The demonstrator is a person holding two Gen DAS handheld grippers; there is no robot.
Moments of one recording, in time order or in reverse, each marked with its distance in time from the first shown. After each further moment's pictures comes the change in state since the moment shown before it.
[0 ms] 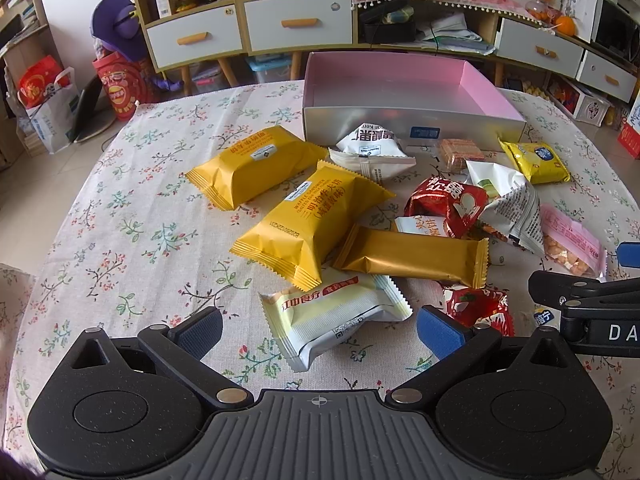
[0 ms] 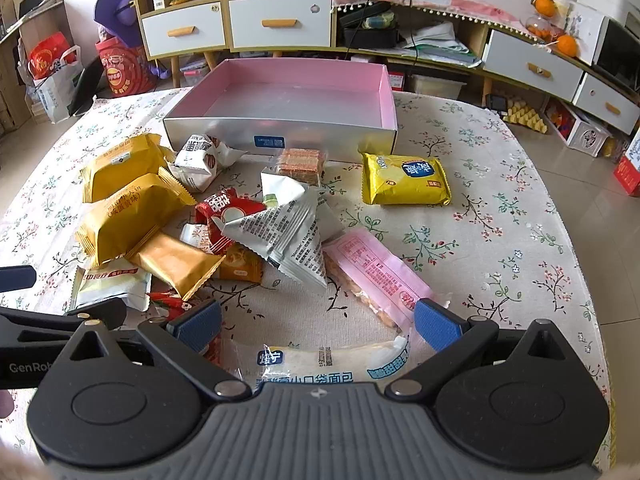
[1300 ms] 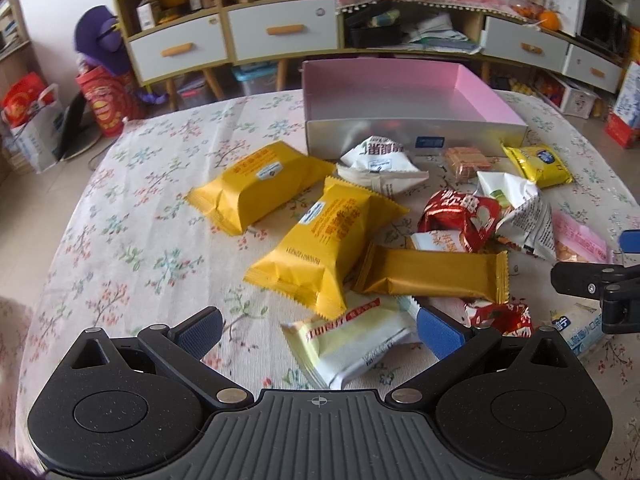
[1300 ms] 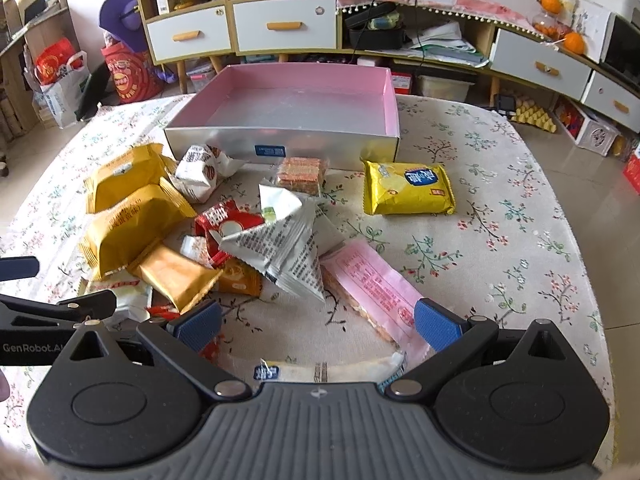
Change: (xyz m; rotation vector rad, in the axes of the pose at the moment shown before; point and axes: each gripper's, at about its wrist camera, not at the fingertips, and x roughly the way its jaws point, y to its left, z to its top) left arm 0.010 0.022 0.016 0.059 -0.022 -0.047; right arm 0.004 -0.010 0.009 0.005 -0.001 0.050
